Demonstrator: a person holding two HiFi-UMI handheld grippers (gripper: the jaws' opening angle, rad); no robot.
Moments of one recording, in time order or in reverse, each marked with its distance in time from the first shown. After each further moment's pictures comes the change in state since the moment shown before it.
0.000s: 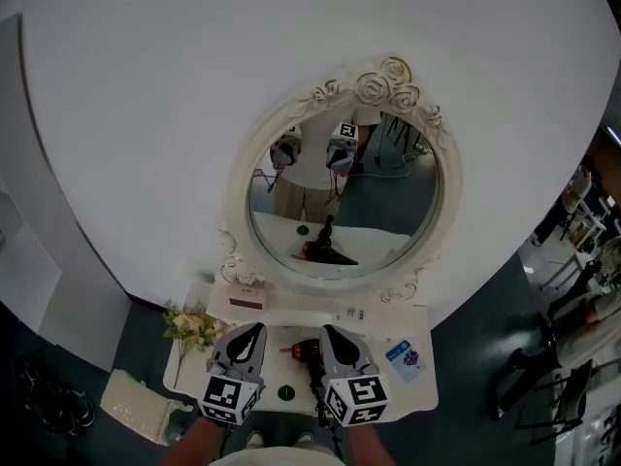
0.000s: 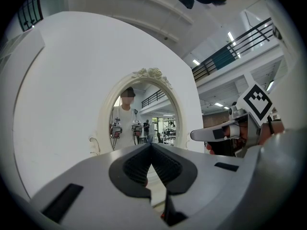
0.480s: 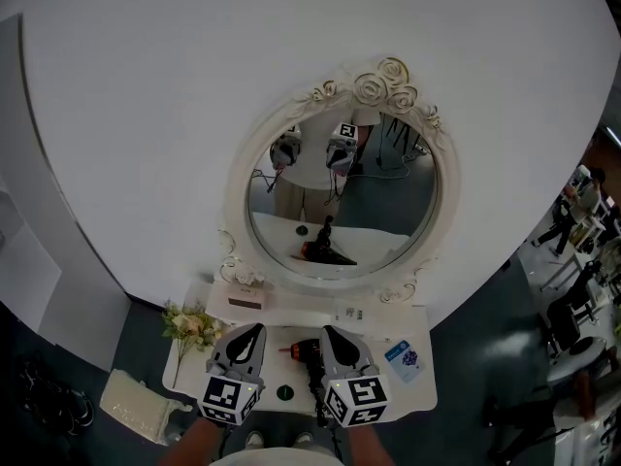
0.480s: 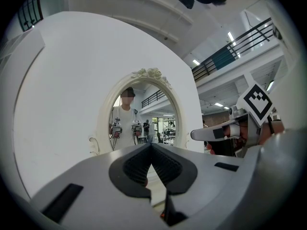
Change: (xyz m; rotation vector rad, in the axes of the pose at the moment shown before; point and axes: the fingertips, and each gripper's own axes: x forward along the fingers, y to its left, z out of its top) left arm -0.001 -0.003 -0.004 -0.005 0.005 0.005; right arm -0.004 -0.002 0.000 0.001 -0.004 0.000
